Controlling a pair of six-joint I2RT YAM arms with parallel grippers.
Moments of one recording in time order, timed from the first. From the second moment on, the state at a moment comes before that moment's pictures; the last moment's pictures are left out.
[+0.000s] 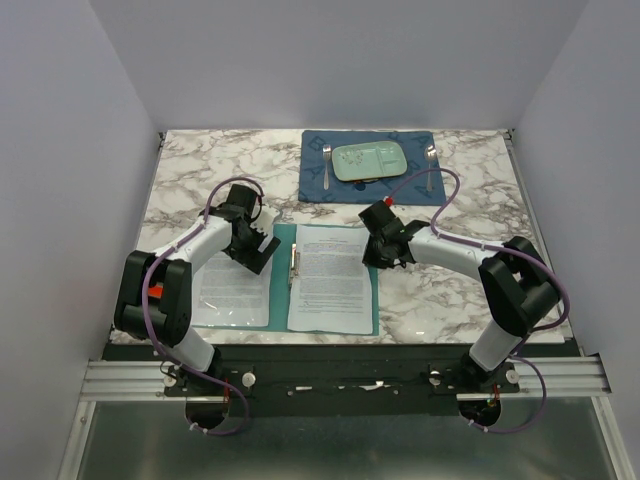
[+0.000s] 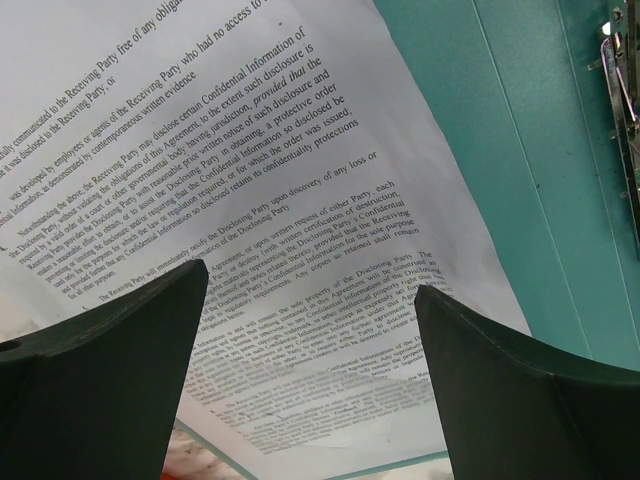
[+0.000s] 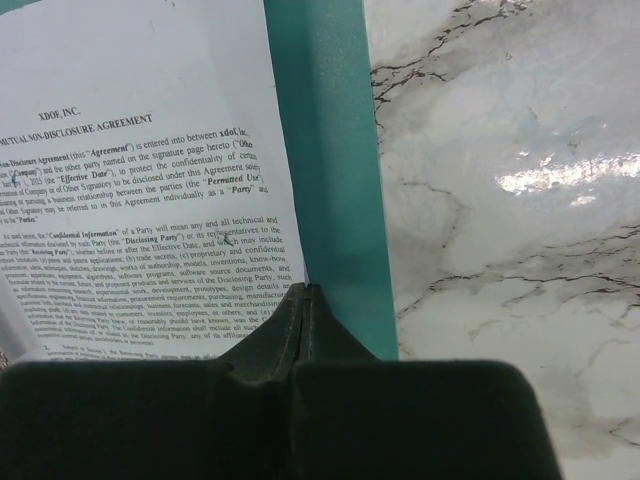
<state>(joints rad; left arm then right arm) -0.25 1.57 0.98 -0.65 0.06 0.32 0.67 1.69 1.01 -0.41 0.18 0.86</state>
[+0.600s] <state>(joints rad) -0.25 1.53 0.99 -0.68 0.06 0.33 0.67 1.69 1.05 -0.44 0.19 0.82</state>
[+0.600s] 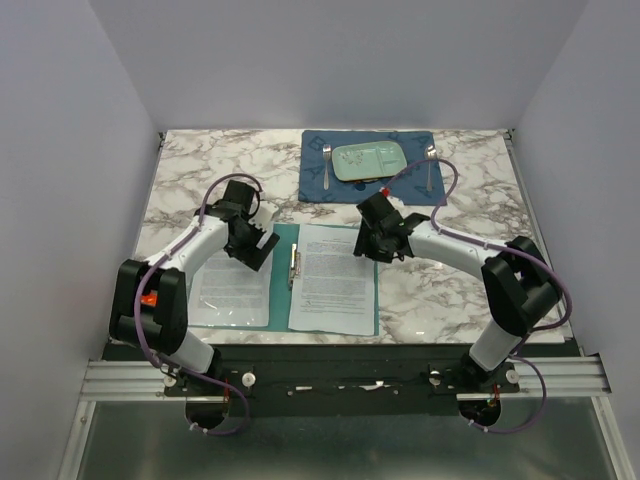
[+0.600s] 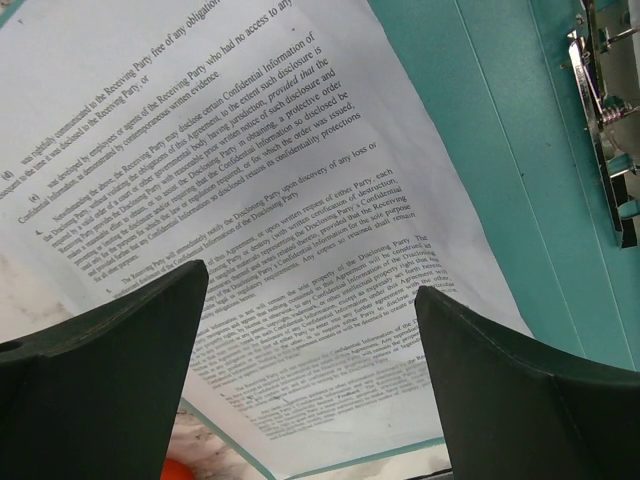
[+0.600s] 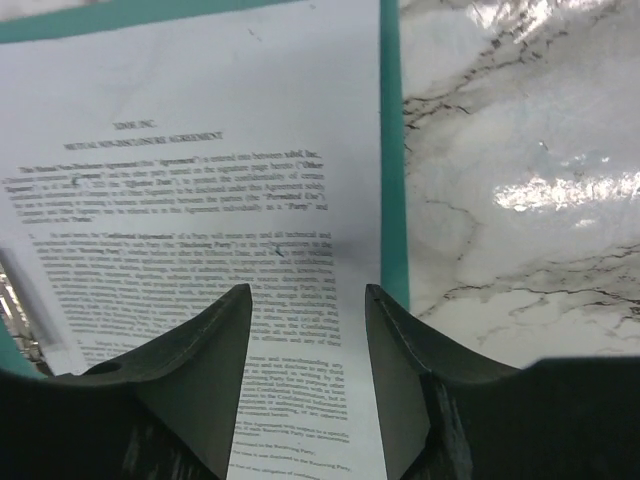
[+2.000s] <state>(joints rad) -0.20 1.62 0.96 -0.61 -0.24 0.33 0.67 2.23 1.57 -0.07 -0.58 0.72</state>
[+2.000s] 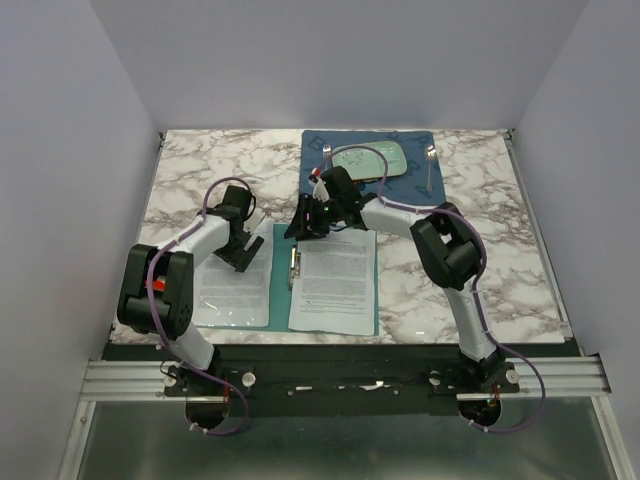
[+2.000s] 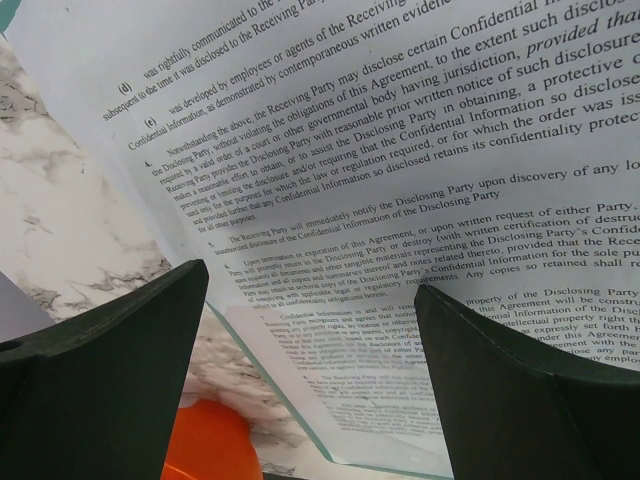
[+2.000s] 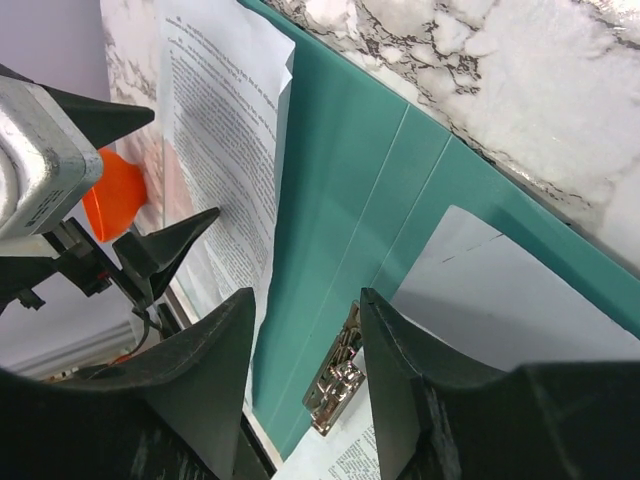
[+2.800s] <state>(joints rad) -0.20 1.62 0.96 -0.61 -0.24 0.33 0.67 2.28 1.57 -0.02 -0.60 0.75</state>
